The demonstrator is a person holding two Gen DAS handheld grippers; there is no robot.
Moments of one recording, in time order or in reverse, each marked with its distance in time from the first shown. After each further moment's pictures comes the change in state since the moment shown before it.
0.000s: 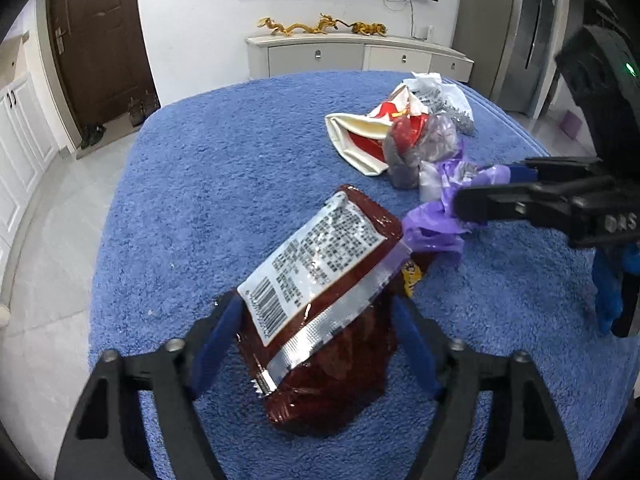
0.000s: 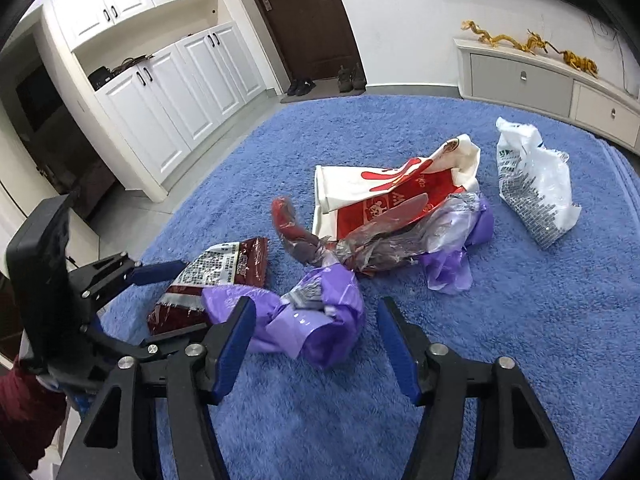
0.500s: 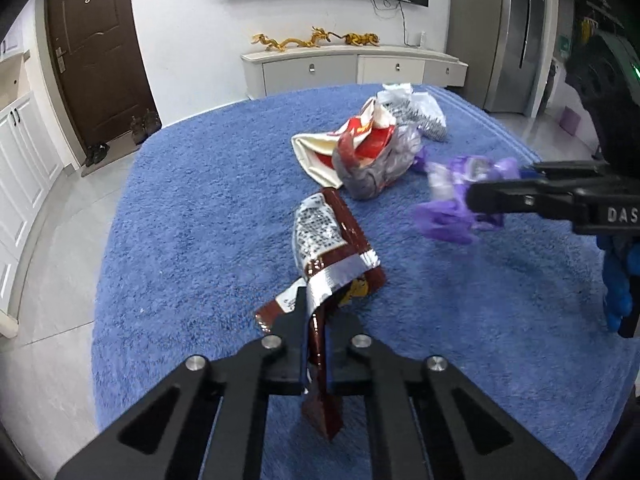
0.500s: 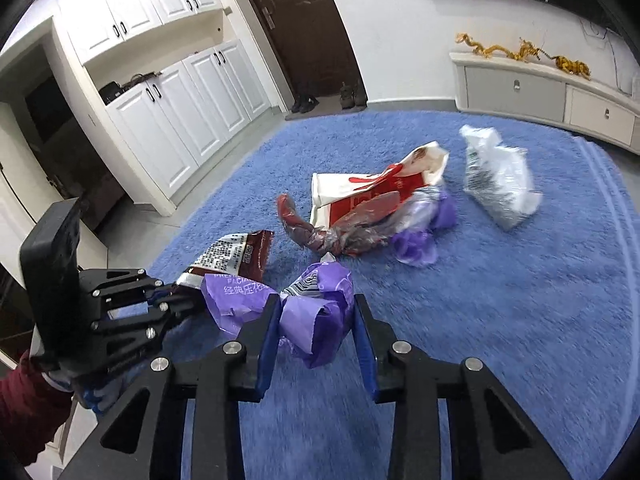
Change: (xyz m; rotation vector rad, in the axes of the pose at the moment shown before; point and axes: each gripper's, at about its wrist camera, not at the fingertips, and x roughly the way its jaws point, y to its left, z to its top) left arm -0.025 -0.029 0.000 0.016 -0.051 0.029; right arm -0.060 -0.009 -0.032 0.000 -0.082 0.020
